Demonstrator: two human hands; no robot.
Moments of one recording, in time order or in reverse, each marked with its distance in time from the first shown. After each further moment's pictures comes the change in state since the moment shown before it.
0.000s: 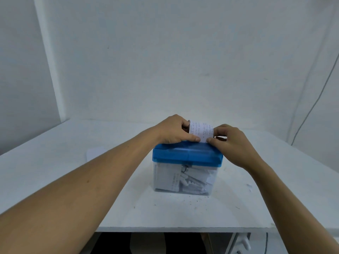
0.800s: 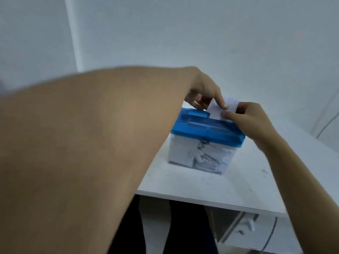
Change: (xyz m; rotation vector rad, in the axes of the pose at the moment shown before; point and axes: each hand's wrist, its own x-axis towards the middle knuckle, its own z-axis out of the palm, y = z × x) left_hand 0.020 0.042 -0.025 -0.159 -0.288 -0.432; right_hand 0.005 -0.024 0.007 0.159 -0.045 0.122
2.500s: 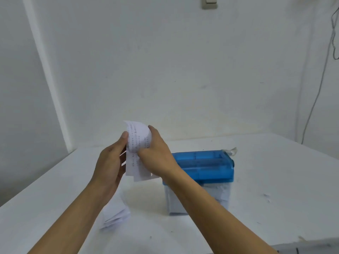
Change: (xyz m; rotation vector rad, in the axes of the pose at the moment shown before) left_hand -0.096 -0.129 -0.008 -0.800 0.724 0.402; right_hand -0.014 -0.126 0.114 0.471 -0.149 -0.172
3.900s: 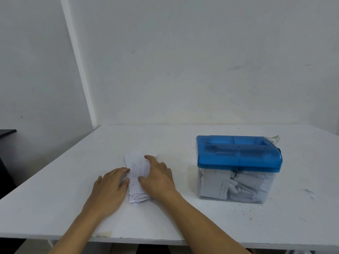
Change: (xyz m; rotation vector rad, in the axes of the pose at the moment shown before) left_hand -0.007 -0.132 -0.155 1.213 -0.045 0.001; right_hand 0.003 0.133 0.118 -0.466 -0.185 0.196
